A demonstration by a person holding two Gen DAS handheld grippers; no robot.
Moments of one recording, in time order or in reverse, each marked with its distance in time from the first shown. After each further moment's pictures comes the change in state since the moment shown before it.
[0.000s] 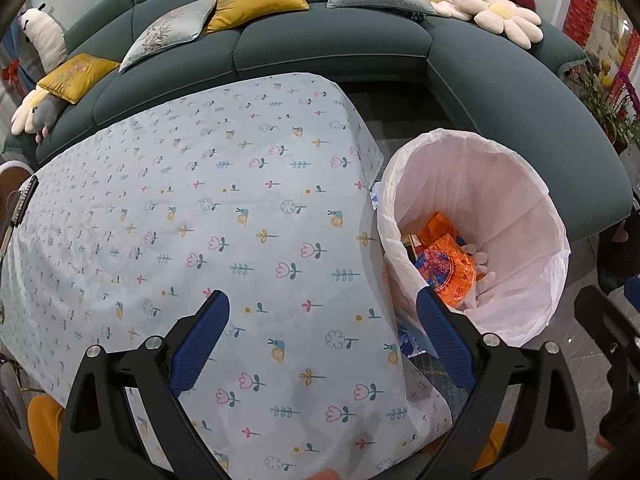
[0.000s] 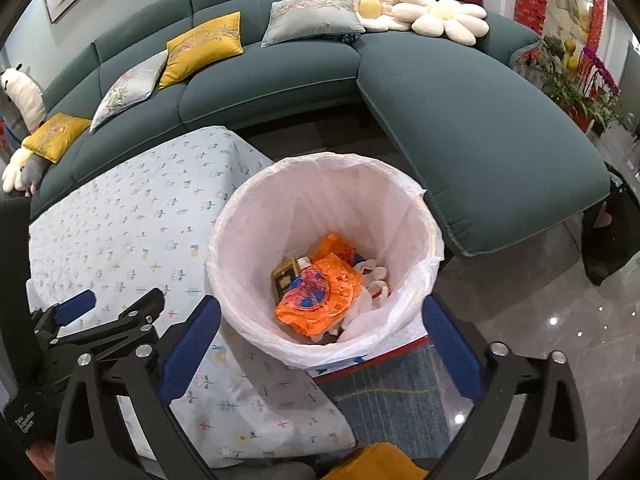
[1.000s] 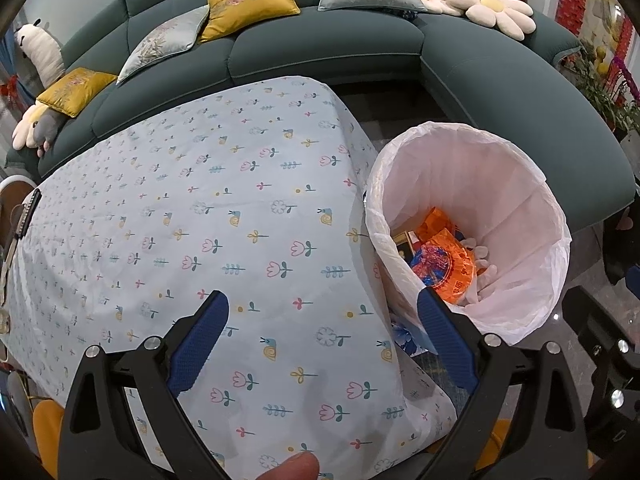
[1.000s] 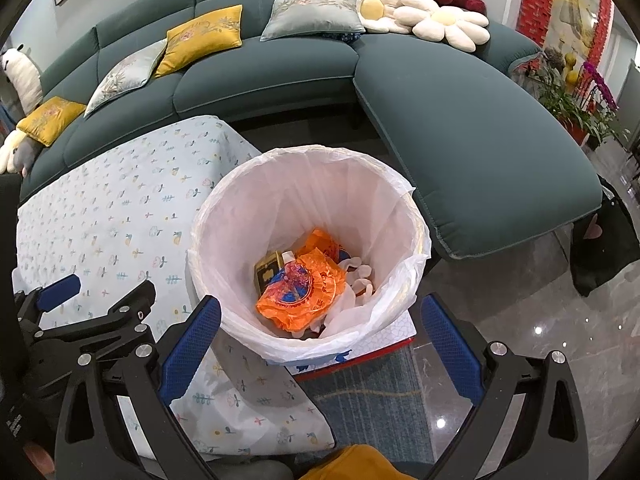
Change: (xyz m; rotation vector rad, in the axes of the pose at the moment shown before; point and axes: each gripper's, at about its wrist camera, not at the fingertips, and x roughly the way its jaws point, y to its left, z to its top) left arm -0.001 -0.013 -0.006 0.041 -0.020 0.024; right arm 0.007 -0.001 -0.007 -0.042 0.013 -0.033
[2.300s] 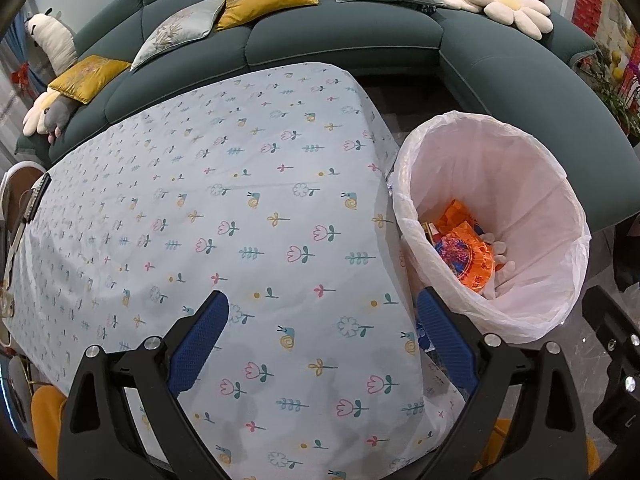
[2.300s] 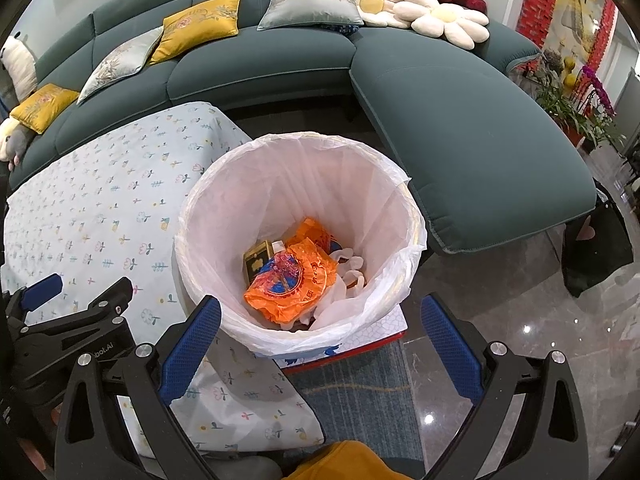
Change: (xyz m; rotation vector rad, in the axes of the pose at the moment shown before) left arm 0.010 0.013 -0.009 -0.035 0.029 0.041; right arm 0.009 0.002 -0.005 -0.017 0.023 -0.042
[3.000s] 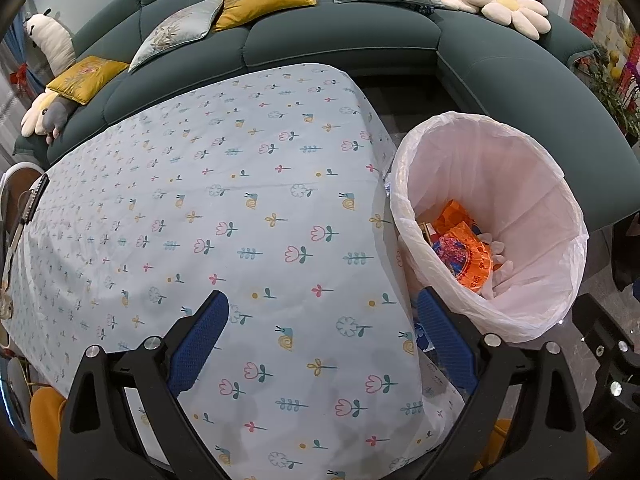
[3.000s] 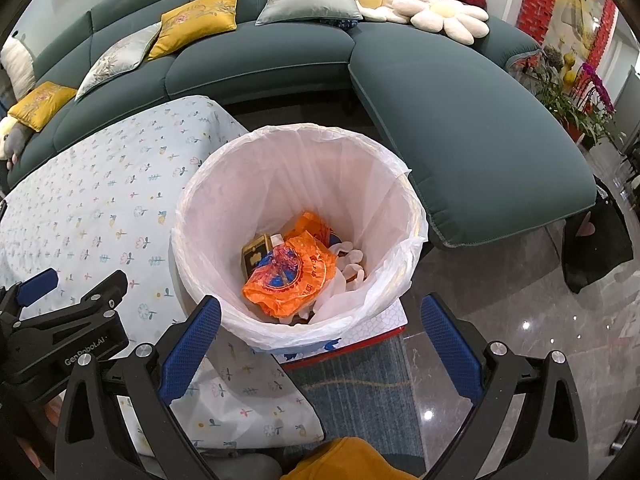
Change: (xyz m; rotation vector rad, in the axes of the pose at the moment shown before) left arm -0.001 -0.001 0.000 0.004 -0.004 -0.012; right arm 0.003 -0.001 -0.006 0.006 0.017 -0.004
